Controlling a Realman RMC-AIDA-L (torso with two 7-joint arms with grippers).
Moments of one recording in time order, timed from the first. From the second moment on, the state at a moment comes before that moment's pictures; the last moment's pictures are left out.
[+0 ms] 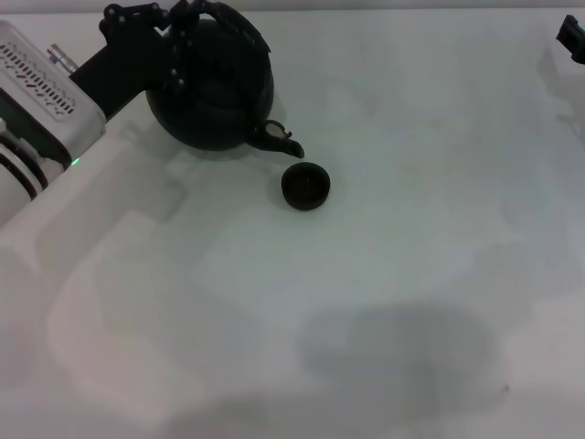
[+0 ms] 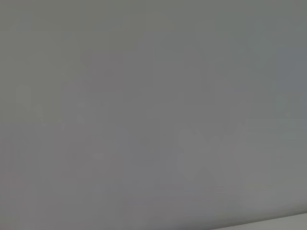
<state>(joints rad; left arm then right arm) -0.56 -2.08 1.55 0.25 0.43 1.02 -0.01 0.68 2.03 -0.84 -0.03 2.68 0.62 -2.70</state>
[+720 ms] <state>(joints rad) -0.57 -2.08 1.55 0.27 0.49 1.02 0.06 0.67 2.03 -0.84 -0.03 2.68 0.63 -2.70</state>
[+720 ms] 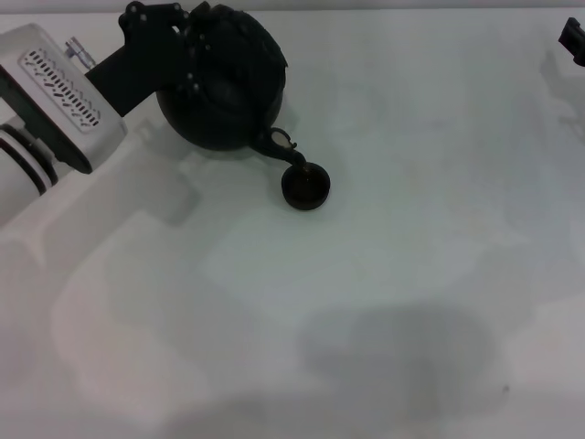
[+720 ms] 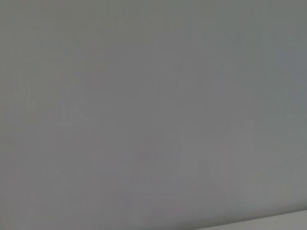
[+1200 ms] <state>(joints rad) -0.58 -2.08 1.55 0.29 0.49 1.02 0.11 0.67 2.03 -0.84 -0.03 2.68 0.62 -2.70</state>
